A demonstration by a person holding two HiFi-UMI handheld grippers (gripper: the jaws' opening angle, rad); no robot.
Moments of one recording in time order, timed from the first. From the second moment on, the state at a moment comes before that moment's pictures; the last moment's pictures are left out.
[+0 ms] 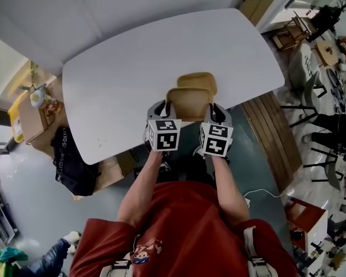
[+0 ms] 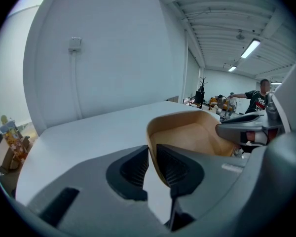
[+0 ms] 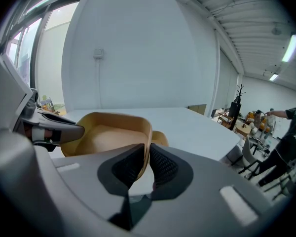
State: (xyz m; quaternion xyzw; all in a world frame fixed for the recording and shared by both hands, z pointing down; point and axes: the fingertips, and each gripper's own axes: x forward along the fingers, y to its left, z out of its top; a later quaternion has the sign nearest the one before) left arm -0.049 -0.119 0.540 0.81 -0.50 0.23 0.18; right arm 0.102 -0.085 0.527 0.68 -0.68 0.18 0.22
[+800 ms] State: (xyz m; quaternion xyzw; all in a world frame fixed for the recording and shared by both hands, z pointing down) left arm 0.018 -0.160 0.542 0.78 -0.55 0.25 0.19; right arm 0.172 -0.152 0.528 0.64 -0.72 0.18 0.21
